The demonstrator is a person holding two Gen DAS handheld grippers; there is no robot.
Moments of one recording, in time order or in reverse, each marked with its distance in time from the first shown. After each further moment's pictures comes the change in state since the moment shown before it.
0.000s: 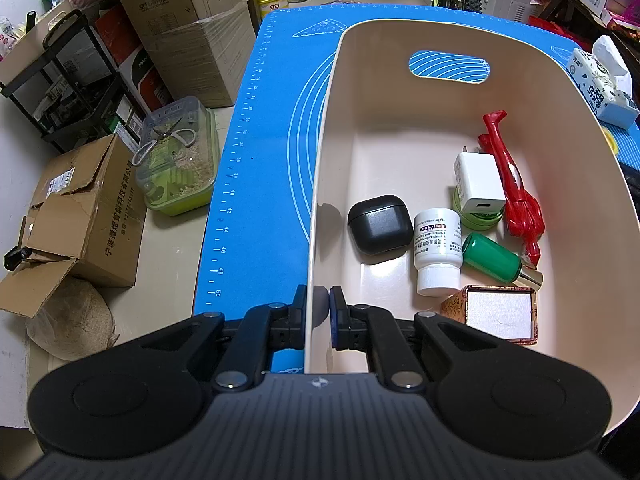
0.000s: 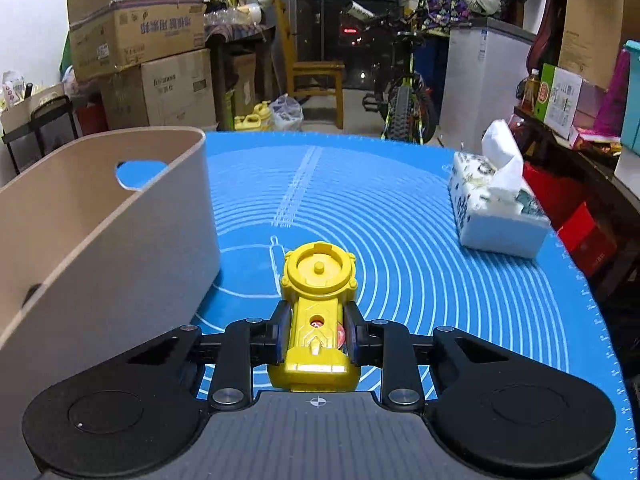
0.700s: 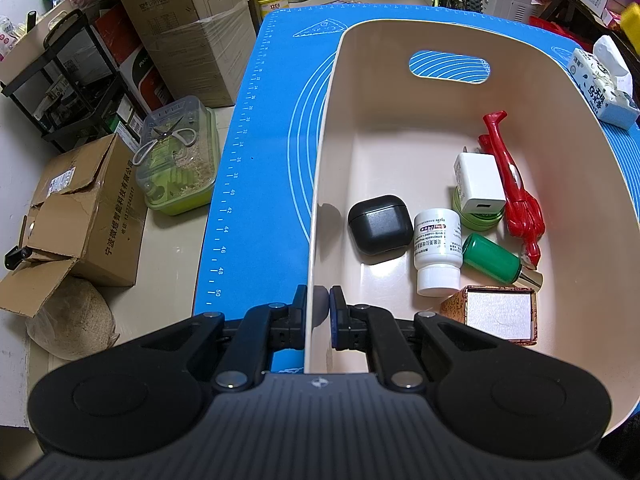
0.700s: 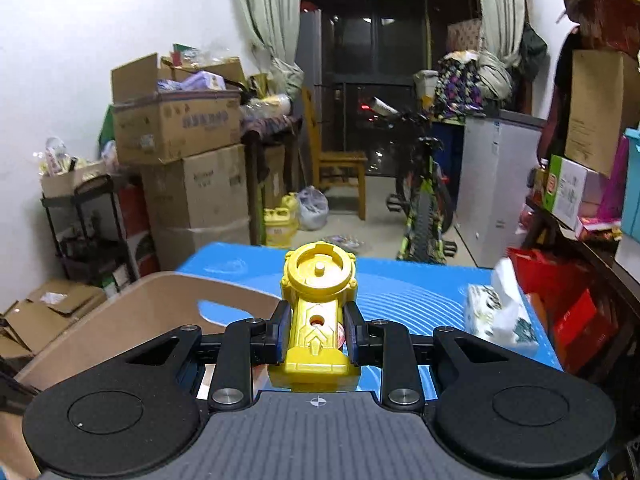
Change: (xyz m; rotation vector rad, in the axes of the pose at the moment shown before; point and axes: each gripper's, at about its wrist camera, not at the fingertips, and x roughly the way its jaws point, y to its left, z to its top) left arm 0.000 0.000 0.000 0.000 0.000 0.001; right arm -0.092 0.046 0.065 -0.029 -0.250 0.074
